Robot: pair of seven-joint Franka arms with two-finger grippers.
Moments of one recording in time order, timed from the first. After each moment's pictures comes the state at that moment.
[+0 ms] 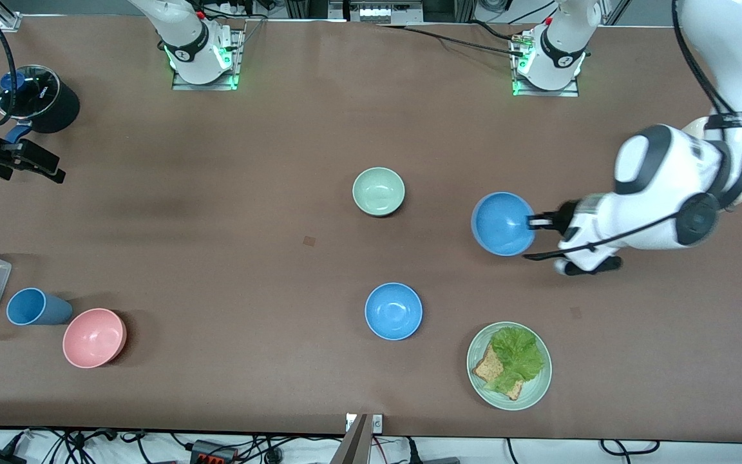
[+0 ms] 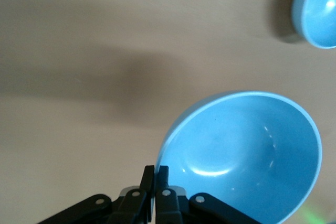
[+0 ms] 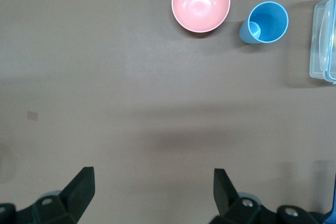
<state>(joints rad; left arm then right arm) 0.33 0.47 -0.65 -1.64 -0.09 1.79 -0.50 -0.01 0.02 -0.05 -1.68 0.02 1.72 -0.01</state>
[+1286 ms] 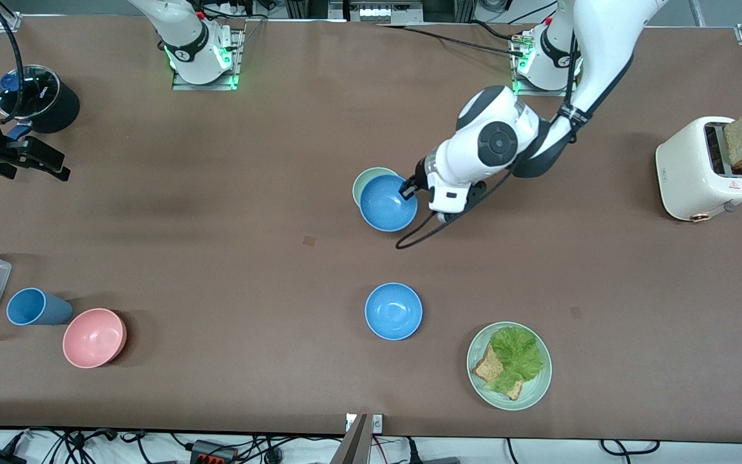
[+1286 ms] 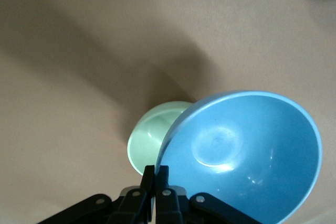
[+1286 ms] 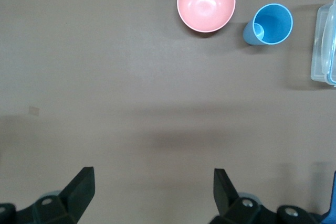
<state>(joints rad) 0.10 0.50 -0.82 -1.93 -0.09 2.33 -1.38 0.00 0.01 -0.05 -1.67 0.01 1.70 -0.01</state>
